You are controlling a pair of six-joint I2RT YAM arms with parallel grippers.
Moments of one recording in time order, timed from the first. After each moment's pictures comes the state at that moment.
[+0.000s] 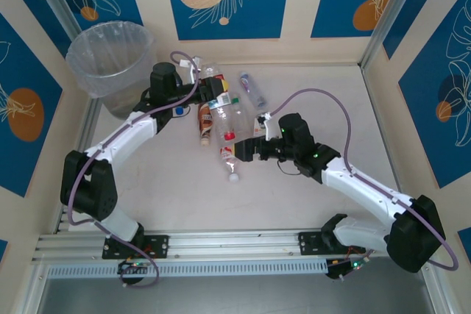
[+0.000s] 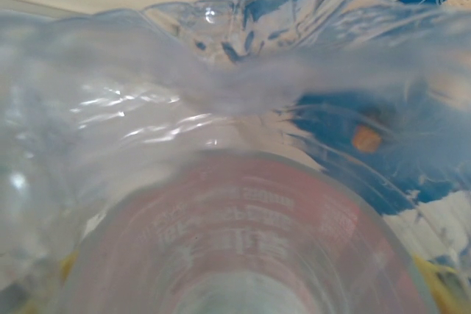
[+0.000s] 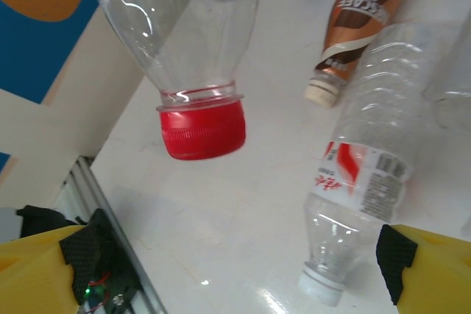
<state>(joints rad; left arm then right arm) -0.38 1.59 1.25 0.09 0.72 -0.71 0.63 1.13 0.78 -0.19 -0.40 0.50</state>
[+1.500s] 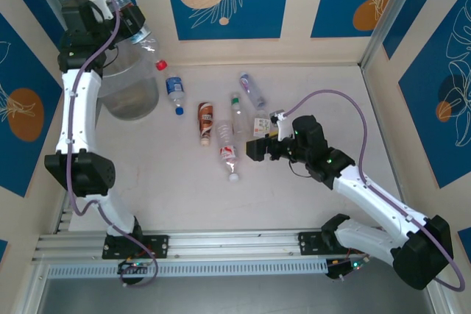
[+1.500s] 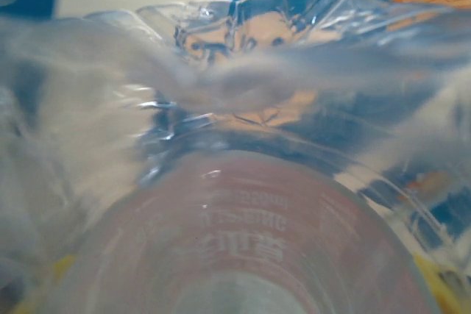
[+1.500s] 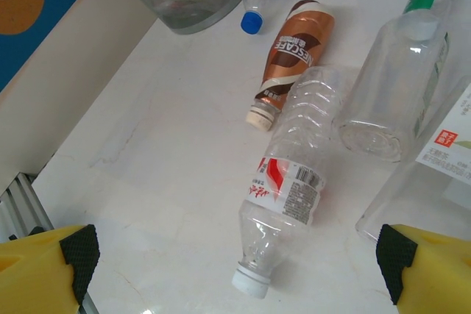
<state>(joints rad) 0.08 1.80 2.11 -0.52 0.42 -0.45 0.58 1.00 0.74 -0.25 -0.31 0.39</state>
